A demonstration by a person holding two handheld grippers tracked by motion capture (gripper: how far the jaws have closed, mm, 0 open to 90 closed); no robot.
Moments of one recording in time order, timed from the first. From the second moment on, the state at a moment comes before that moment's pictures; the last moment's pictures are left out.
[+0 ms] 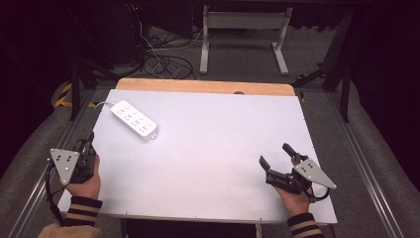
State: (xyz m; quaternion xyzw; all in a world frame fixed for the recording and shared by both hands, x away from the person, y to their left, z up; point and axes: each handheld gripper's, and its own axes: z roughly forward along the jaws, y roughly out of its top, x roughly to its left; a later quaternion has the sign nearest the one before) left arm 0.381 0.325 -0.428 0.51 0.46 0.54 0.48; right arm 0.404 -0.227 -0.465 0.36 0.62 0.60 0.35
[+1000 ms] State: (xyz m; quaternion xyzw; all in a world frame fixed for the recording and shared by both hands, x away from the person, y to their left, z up) left arm 0.396 0.298 -0.440 0.54 0.41 0.55 0.48; right arm 0.392 -0.237 -0.463 0.38 0.60 0.62 0.35
